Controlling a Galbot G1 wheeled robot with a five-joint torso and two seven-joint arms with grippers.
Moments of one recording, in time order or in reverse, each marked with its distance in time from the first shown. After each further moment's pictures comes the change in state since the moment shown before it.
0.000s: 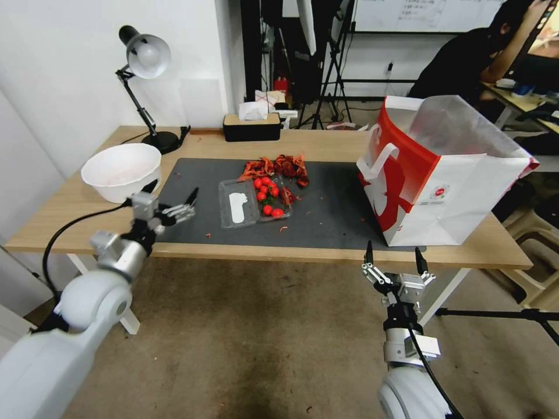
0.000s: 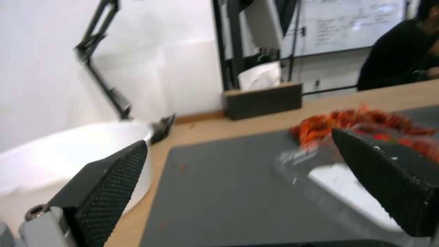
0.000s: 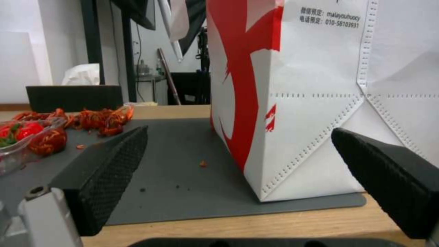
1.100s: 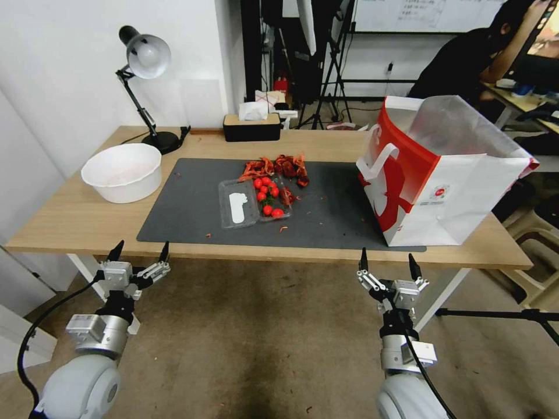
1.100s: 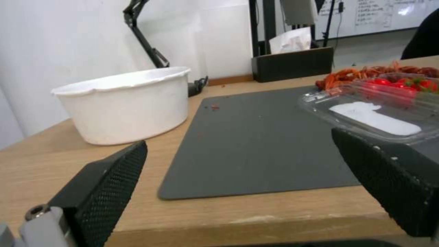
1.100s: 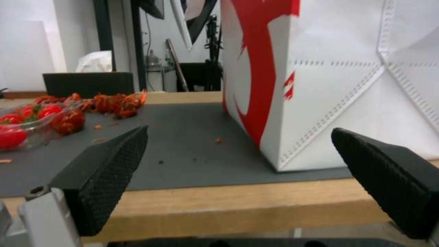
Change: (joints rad) left arm 0.237 -0.149 -0.058 -0.001 0.142 -0.160 -0.022; right arm -0.021 0.003 -0.019 -0.023 0.019 0.017 -0.031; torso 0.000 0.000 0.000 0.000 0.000
